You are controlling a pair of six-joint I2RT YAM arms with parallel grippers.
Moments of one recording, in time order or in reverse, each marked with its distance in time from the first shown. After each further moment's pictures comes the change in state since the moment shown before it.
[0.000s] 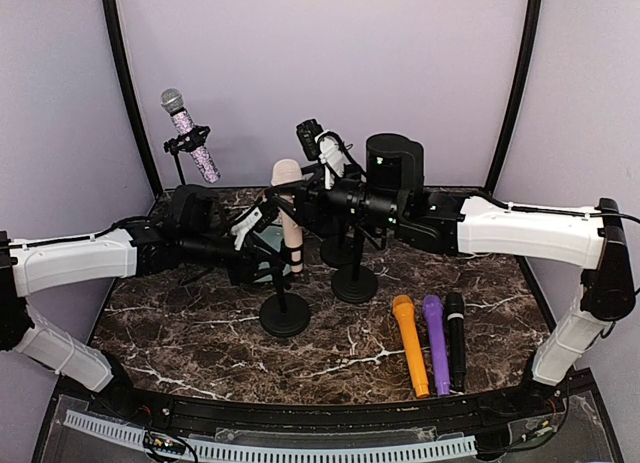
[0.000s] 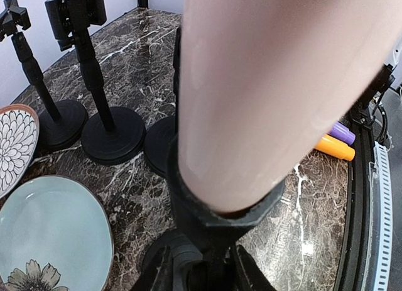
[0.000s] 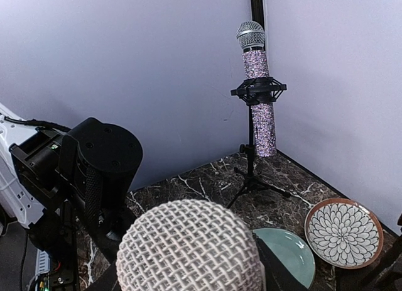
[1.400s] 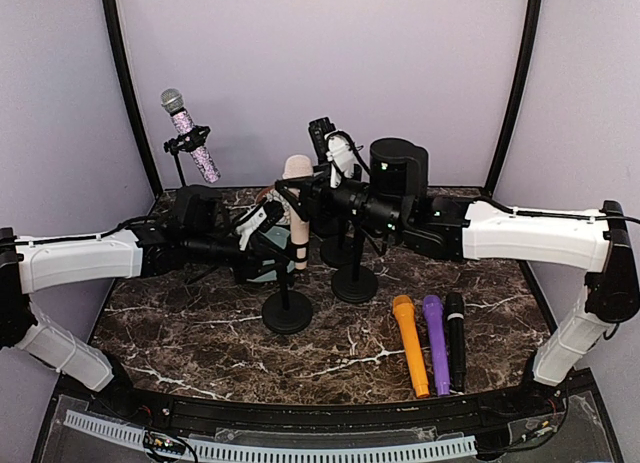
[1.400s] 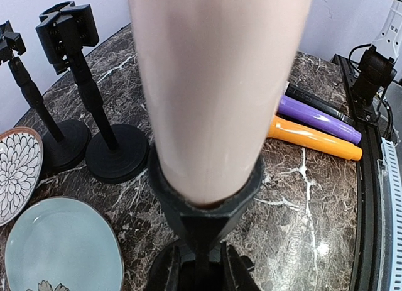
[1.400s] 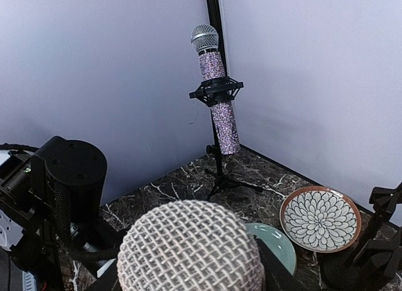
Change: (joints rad) left arm -0.008 0.030 -0.003 0.070 0.001 0.058; right arm 0.015 -0.031 -0.040 0.021 0.188 0.042
